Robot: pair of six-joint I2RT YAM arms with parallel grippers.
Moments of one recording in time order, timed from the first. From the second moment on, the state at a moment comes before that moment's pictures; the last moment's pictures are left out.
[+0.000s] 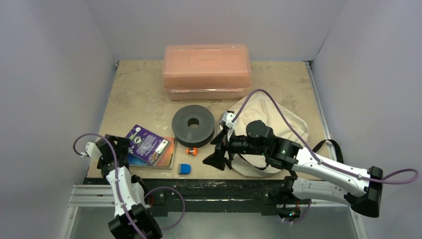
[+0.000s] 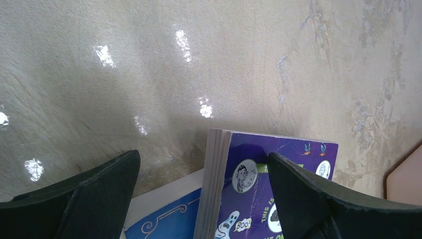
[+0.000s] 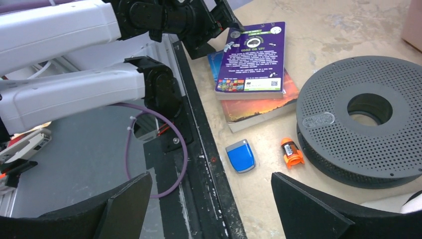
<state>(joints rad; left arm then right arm) 0.59 0.65 0.25 -0.35 -0.12 -0.83 1.06 0.97 0.85 -0.17 -0.27 0.26</state>
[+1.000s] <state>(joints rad) 0.60 0.60 0.18 -0.25 -0.03 -1.02 1.13 0.96 0.84 -0.18 -0.14 0.24</state>
